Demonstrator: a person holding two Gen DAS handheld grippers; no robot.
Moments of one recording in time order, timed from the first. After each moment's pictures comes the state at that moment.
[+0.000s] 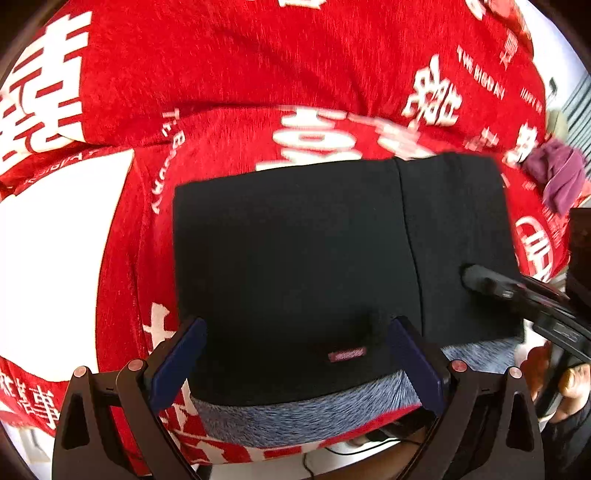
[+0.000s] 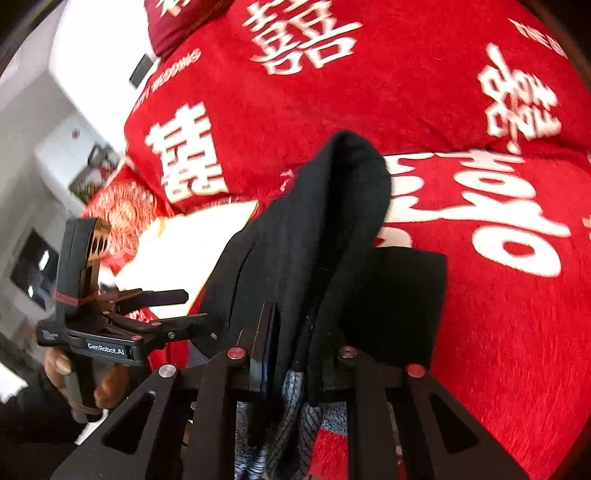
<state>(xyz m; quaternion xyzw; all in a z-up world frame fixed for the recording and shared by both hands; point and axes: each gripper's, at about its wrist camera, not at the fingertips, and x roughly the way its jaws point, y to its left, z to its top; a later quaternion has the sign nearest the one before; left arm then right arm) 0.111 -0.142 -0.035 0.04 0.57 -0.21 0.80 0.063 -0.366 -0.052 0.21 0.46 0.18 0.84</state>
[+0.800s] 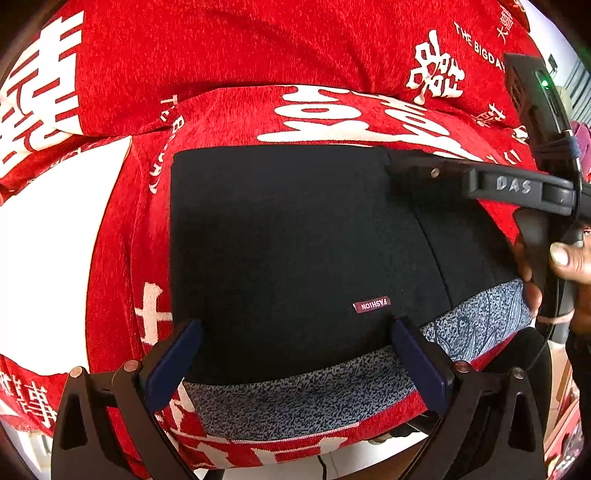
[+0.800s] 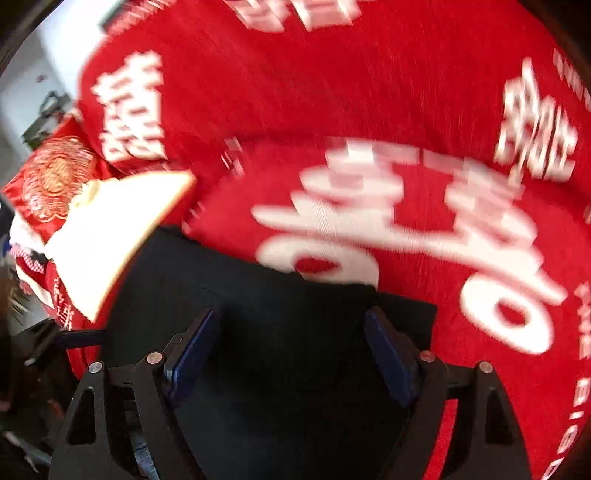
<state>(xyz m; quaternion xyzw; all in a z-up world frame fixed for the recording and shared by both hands) 0.091 -0.139 -0.060 0.06 0.56 -0.21 0.80 0.162 -0.344 -0.086 0.09 0.51 0.15 0.84</state>
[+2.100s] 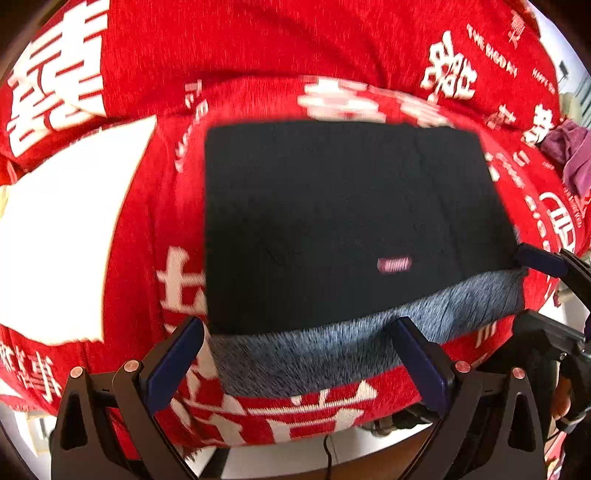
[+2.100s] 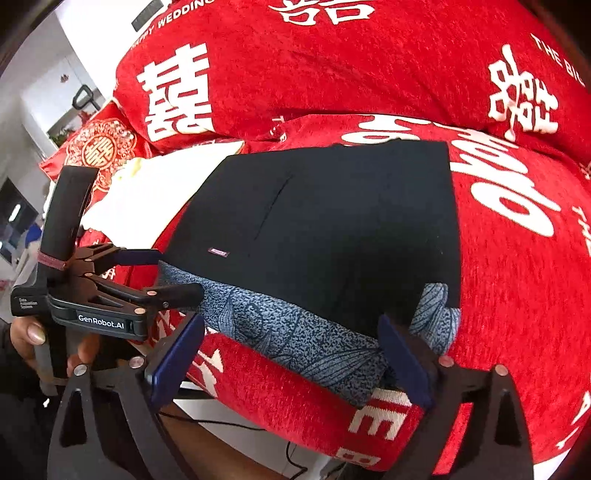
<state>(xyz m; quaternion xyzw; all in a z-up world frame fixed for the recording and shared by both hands) 0.071 -0.113 -0.056 0.05 0.55 -0.18 0.81 0.020 -0.320 -0.049 0.08 0.49 0.18 0.85</state>
